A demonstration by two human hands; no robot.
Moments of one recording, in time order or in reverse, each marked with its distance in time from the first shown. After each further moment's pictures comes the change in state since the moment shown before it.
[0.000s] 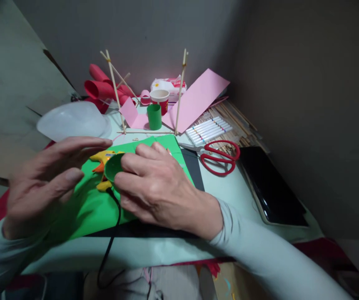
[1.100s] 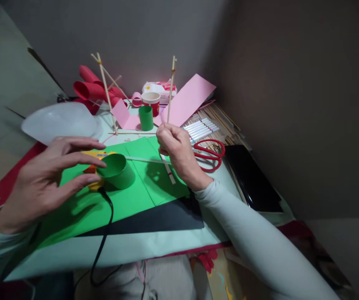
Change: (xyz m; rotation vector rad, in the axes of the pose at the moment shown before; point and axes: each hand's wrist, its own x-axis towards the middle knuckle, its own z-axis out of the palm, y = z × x) left_hand 0.007 -0.013 -0.004 0.400 -0.087 0.205; right_hand -0.011 0.053 0.012 0.864 0.445 0.766
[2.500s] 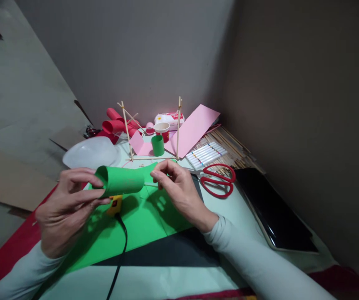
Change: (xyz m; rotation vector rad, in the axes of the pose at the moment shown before) left_hand -0.006 0.008 0.003 -0.071 0.338 0.050; right_hand -0.015 0.000 0.014 0.049 -0.064 0.002
